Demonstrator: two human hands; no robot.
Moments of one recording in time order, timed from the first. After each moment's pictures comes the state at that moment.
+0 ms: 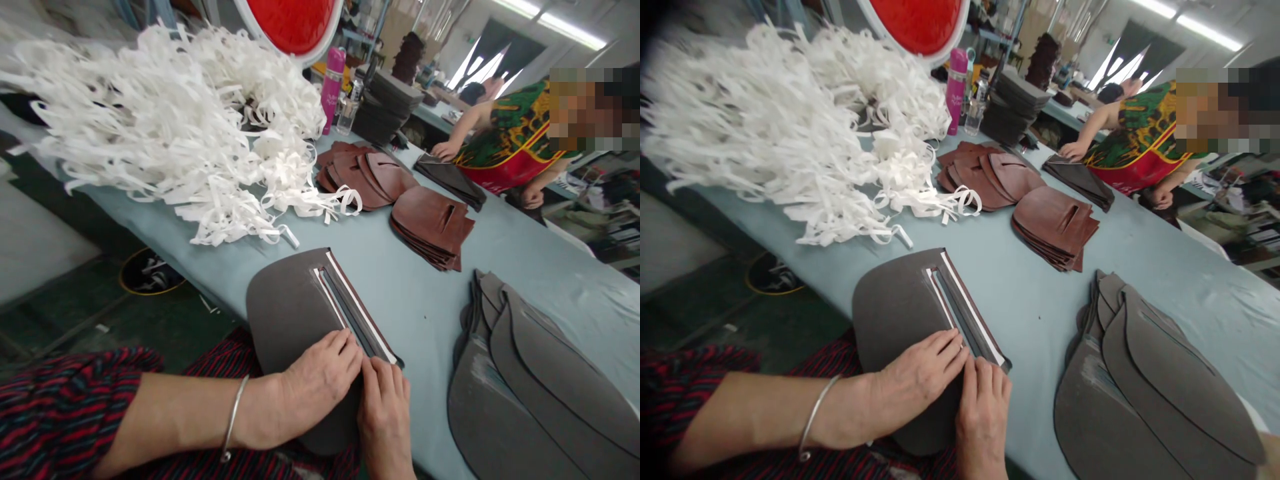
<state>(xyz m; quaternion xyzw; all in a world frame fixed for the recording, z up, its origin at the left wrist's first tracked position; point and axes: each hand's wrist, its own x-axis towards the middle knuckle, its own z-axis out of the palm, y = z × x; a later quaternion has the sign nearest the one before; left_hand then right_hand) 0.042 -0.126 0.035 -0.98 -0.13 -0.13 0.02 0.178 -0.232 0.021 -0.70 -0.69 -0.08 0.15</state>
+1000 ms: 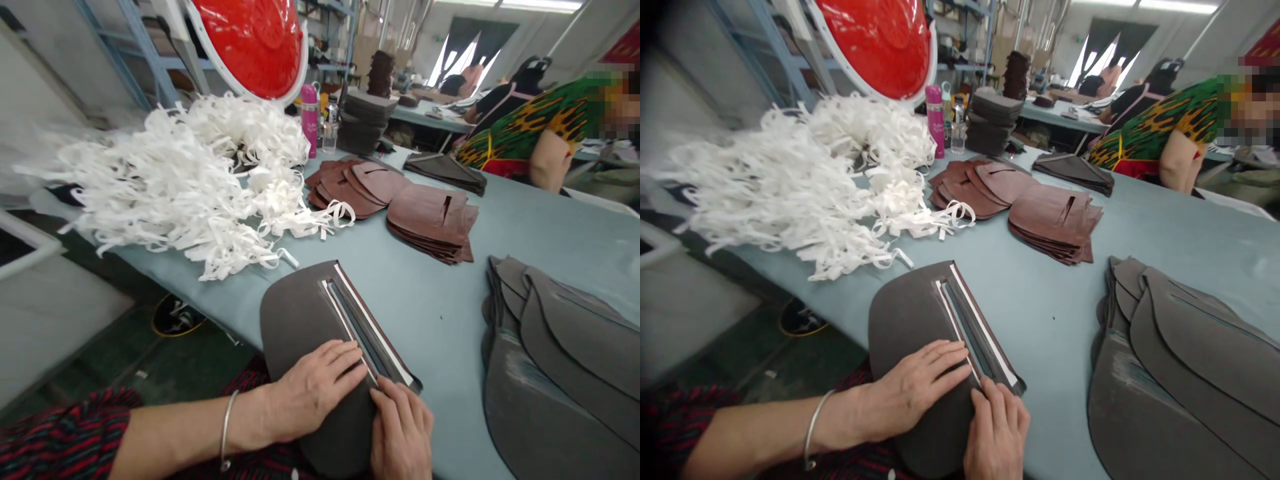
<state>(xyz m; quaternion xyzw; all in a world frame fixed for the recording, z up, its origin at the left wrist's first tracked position) 0.018 -0.101 0.032 -0.98 -0.08 -0.15 -0.13 0.166 -0.249 -0.005 -0.70 -0.65 -0.12 0.26</state>
